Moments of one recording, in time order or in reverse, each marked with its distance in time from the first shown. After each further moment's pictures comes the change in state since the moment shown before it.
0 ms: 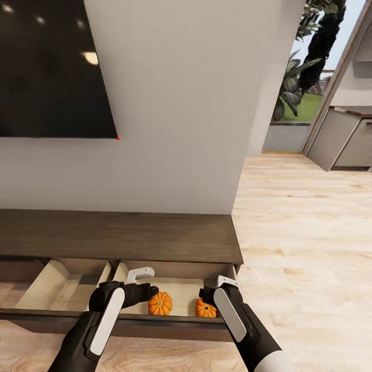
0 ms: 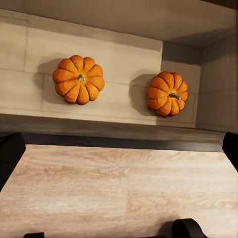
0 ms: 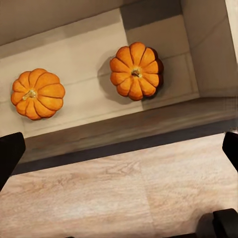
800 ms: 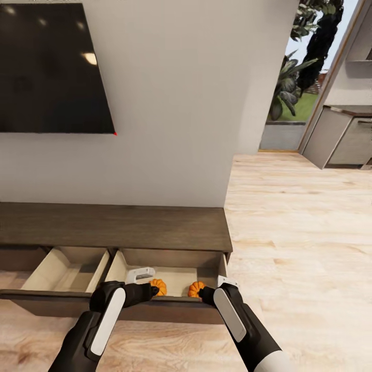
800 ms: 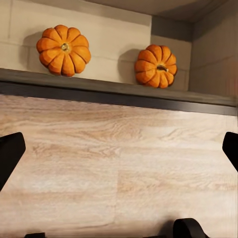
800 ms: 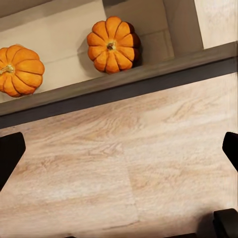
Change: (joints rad) left arm 0.000 -0.001 -0.006 -0.002 -0.004 0.002 0.000; right arm 0.001 0.001 0.001 0.000 0.000 0.000 0.000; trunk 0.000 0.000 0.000
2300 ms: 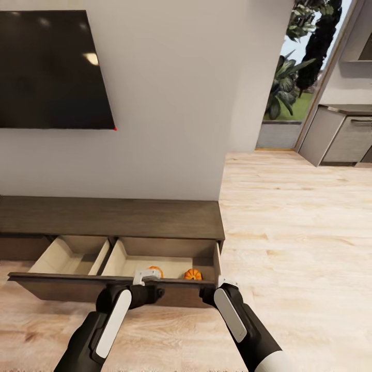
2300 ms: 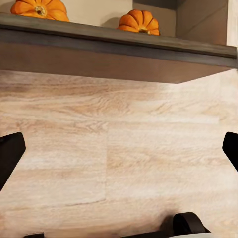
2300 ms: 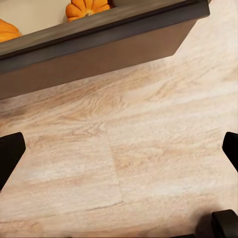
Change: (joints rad) left arm 0.000 -0.009 -0.052 0.011 0.001 -0.009 0.005; right arm 0.001 -0.004 0.003 -0.002 0.003 0.000 0.001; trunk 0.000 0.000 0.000
